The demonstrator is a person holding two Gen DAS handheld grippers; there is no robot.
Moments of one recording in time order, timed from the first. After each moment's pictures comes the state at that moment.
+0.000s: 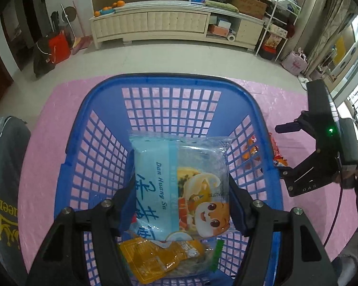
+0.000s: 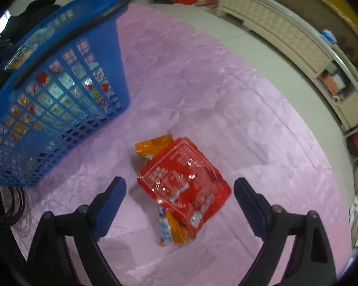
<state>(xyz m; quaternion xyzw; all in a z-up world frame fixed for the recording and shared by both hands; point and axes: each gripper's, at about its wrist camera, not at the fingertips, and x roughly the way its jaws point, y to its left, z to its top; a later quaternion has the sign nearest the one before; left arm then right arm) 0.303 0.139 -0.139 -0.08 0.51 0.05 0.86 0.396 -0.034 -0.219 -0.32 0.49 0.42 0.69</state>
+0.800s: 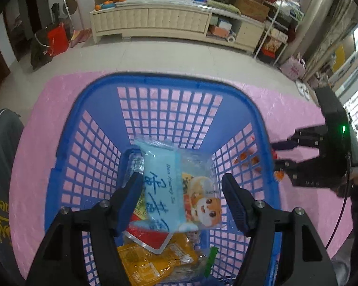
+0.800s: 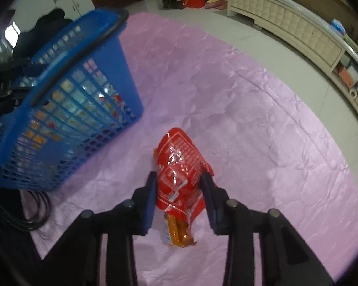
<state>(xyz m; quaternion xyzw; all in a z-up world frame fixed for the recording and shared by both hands) 0.312 0.145 -0.140 -0.12 0.50 0.03 0.86 0.408 -0.039 -0.209 -0.25 0.51 0.46 0.68</state>
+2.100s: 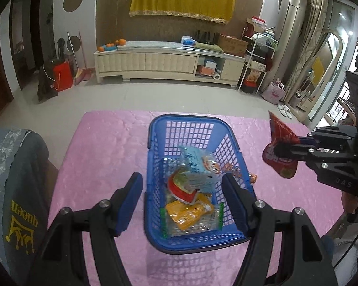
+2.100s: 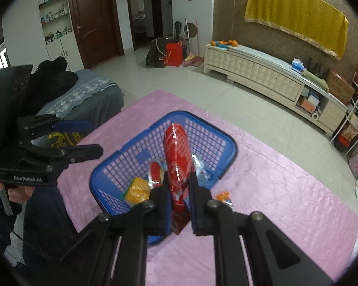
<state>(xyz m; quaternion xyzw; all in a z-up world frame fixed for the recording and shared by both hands) 0.161 0.198 -0.043 -0.08 0.39 0.01 0.92 0.240 0.005 -0.034 -0.18 0.39 0.41 0.81</state>
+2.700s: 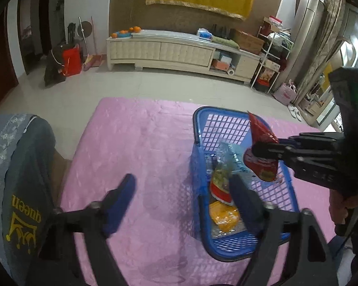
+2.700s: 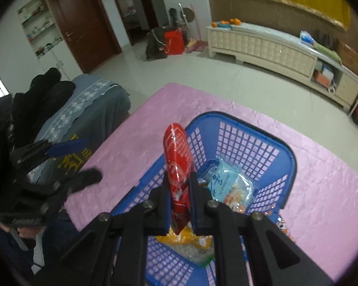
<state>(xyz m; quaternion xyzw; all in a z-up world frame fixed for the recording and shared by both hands) 0.178 0.266 -0.076 -0.11 0.41 0.03 0.90 0.272 0.096 -0.085 -0.12 0.46 0.40 0.79</state>
